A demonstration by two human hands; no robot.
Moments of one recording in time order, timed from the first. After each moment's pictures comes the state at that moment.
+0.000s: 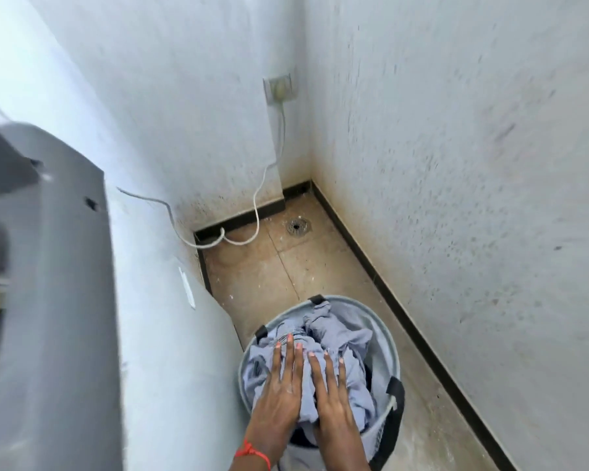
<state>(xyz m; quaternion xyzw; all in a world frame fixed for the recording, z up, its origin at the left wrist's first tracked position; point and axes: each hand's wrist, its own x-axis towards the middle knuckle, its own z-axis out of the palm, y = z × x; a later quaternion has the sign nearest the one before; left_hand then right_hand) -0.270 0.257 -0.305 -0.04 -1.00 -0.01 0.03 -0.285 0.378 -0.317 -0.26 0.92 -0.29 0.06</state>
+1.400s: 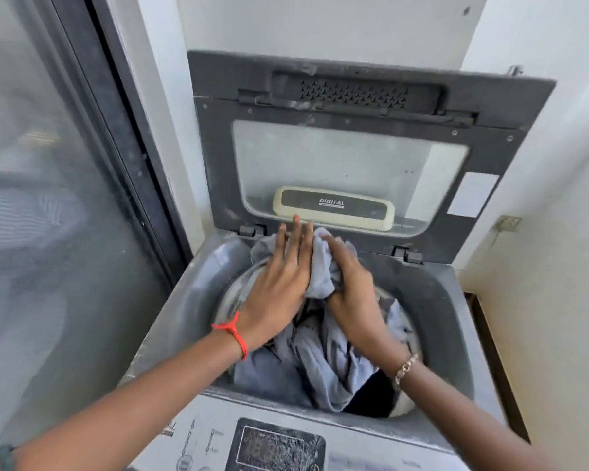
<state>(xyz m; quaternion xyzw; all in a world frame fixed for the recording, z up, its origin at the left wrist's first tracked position) -0.034 -0.060 0.080 0.23 -0.94 0.02 0.24 -0.139 0.019 0.064 -0.51 0.70 -0.50 0.08</state>
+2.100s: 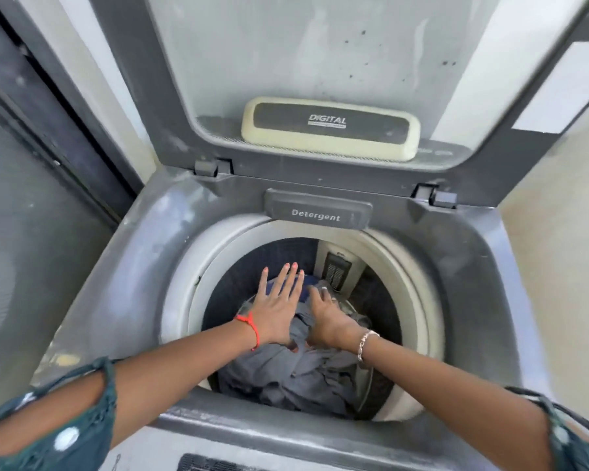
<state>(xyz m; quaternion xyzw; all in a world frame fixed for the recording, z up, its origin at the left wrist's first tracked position) -0.082 -0.091 -0.109 0.22 -0.95 -0.03 -0.24 -0.184 -0.017 -0.148 -0.44 0.80 0.00 0.41</state>
